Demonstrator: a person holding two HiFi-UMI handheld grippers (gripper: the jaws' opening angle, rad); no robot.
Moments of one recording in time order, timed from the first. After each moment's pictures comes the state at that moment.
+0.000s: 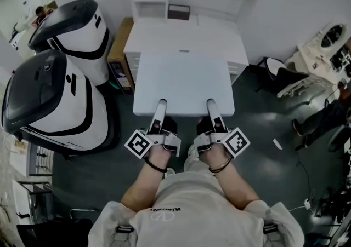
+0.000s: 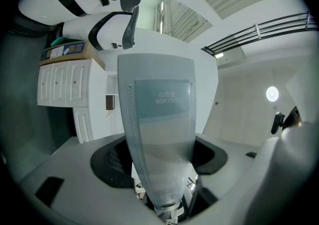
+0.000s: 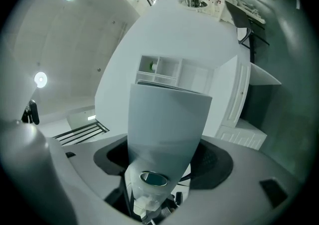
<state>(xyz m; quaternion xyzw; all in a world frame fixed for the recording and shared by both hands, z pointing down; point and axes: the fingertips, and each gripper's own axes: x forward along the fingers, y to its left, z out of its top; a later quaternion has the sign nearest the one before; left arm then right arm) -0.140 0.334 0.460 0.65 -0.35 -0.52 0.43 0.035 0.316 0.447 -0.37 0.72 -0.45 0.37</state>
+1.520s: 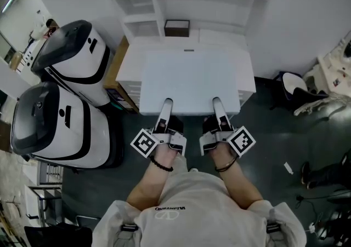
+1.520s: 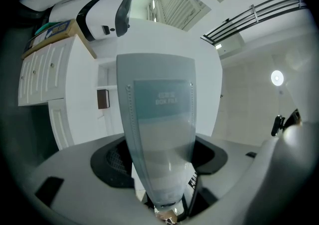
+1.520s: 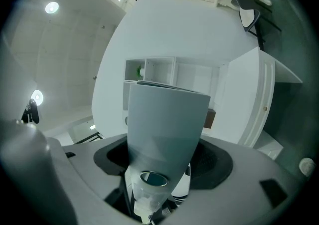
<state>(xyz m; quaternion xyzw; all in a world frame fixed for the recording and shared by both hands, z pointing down) -0.019 0.075 0.448 0.66 -0.39 -0.50 0.40 0.155 0.045 0.448 -0.32 0.72 -0.47 0.39</state>
